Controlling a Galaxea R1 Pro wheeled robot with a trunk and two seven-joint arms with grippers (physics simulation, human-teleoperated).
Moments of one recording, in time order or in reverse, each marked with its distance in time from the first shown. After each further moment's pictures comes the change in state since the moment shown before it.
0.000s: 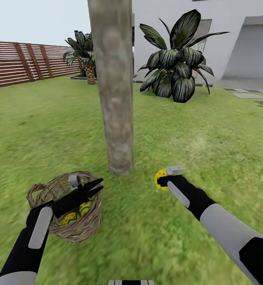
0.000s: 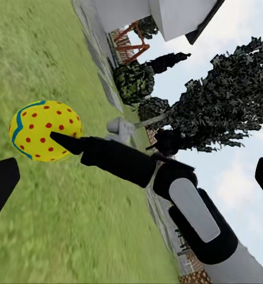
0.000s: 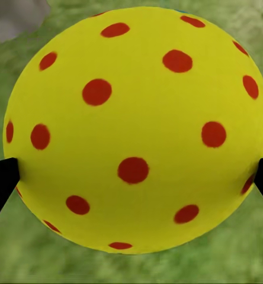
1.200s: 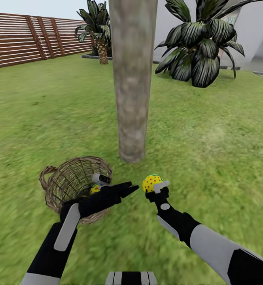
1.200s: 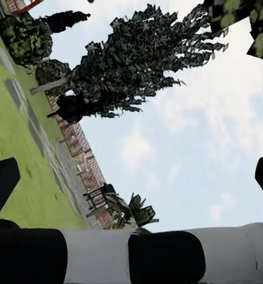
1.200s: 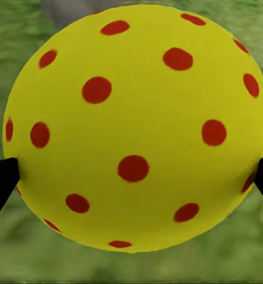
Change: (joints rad) left arm 0.000 -0.107 -0.316 -0.100 0.121 0.007 -0.172; right arm 0.102 0.090 0.330 0.228 0.060 -0.632 -0.001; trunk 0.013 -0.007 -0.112
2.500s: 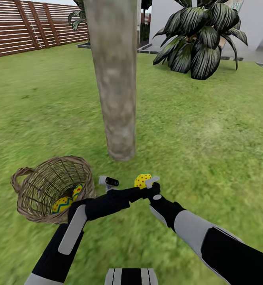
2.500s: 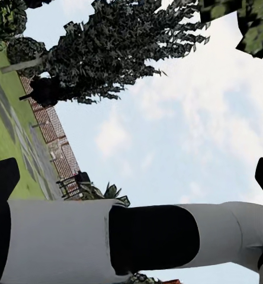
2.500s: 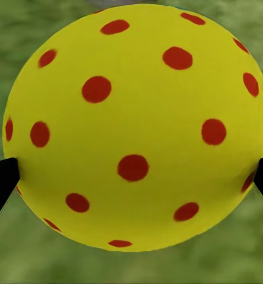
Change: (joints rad) left arm 0.004 -0.002 -0.110 -0.022 0.069 -0.001 -0.001; right arm -0.139 0.165 -0.002 0.324 0.002 0.000 0.203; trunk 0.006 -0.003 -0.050
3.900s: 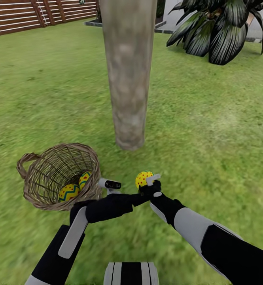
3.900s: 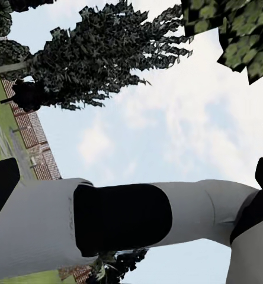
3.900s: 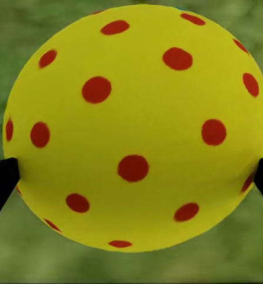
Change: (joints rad) left arm 0.008 0.012 -0.058 -0.037 0.003 0.002 -0.072; right arm -0.020 -0.001 -0.012 -0.001 -0.014 0.012 -0.022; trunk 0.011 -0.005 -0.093
